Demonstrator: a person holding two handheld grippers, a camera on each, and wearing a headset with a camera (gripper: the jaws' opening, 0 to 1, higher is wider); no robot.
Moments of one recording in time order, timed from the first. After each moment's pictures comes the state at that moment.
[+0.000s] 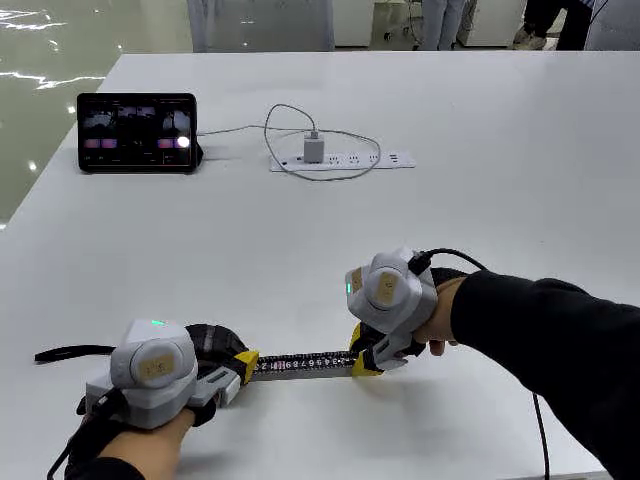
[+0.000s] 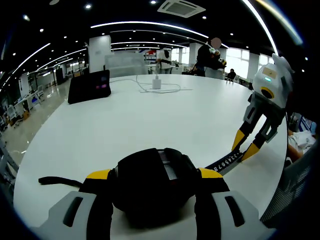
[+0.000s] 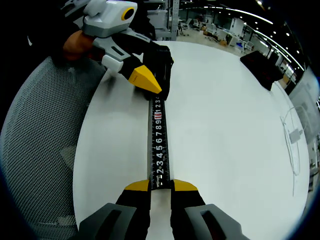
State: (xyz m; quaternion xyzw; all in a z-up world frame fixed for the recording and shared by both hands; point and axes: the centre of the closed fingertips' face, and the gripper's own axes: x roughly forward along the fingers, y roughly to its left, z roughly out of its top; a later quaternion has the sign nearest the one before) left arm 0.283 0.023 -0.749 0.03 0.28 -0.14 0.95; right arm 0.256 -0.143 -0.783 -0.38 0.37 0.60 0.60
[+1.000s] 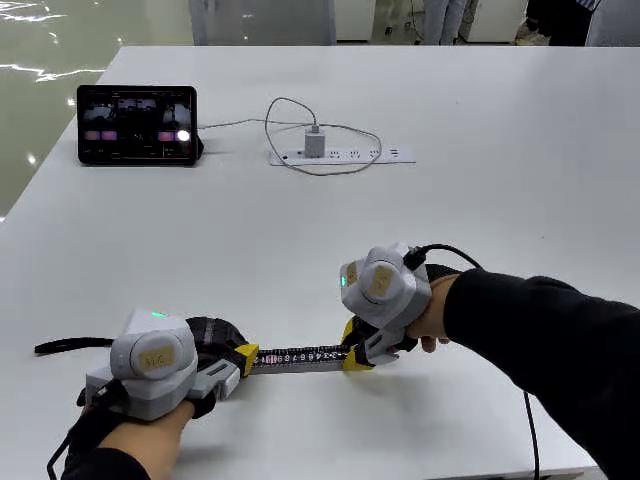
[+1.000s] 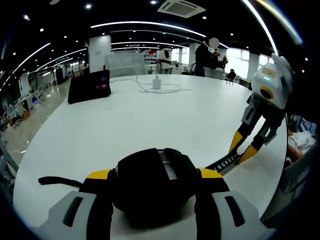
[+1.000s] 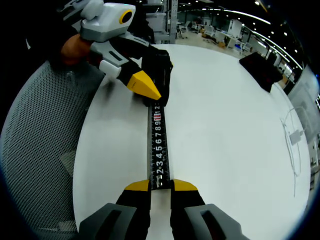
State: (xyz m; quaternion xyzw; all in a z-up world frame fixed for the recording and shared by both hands) left arm 0.283 0.023 -0.748 0.03 0.28 -0.14 0.95; right arm 0.256 -0.132 -0.783 -0.36 0.37 0.60 0.61
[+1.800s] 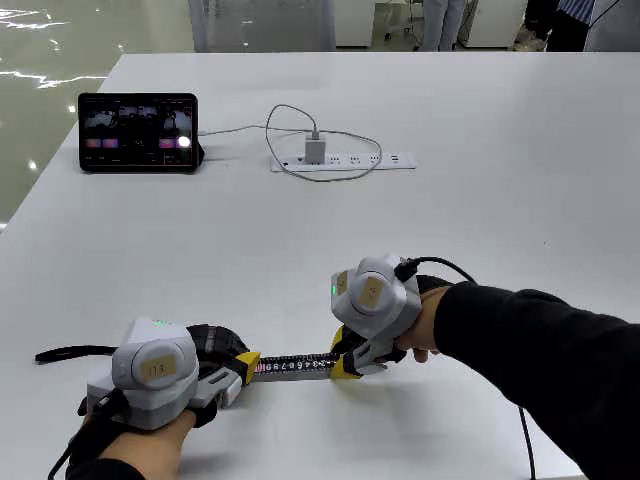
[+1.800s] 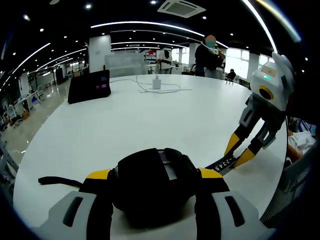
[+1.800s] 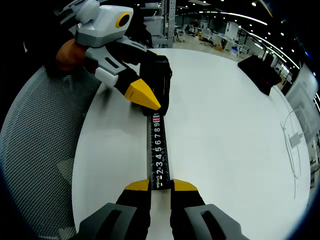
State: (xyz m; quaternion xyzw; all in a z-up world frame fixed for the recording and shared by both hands) left arm 0.283 0.023 -0.749 0.03 0.28 -0.14 0.95; right arm 0.256 -0.114 -0.782 -0.35 0.36 0.60 0.62
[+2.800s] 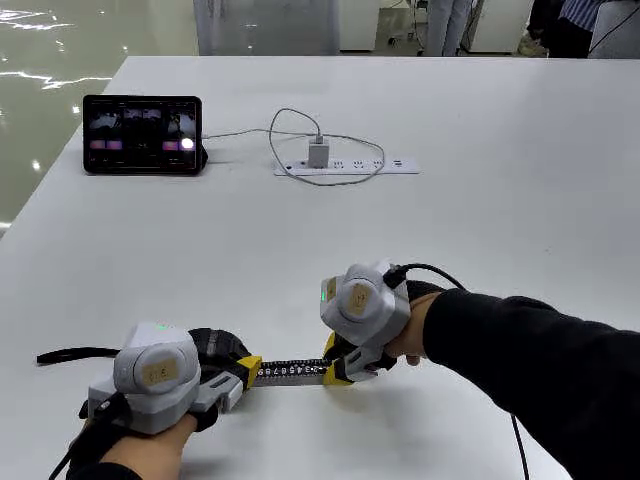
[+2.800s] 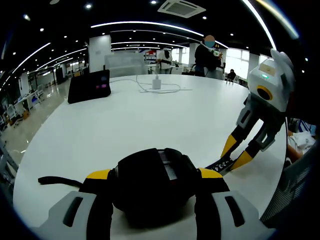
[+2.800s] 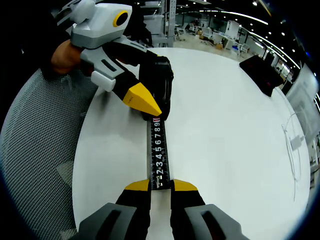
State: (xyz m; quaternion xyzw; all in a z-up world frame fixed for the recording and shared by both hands) left arm 0.284 0.024 -0.749 0.03 0.28 -0.14 0.95; right arm 0.254 -0.103 -0.783 -0.36 0.36 0.60 0.62
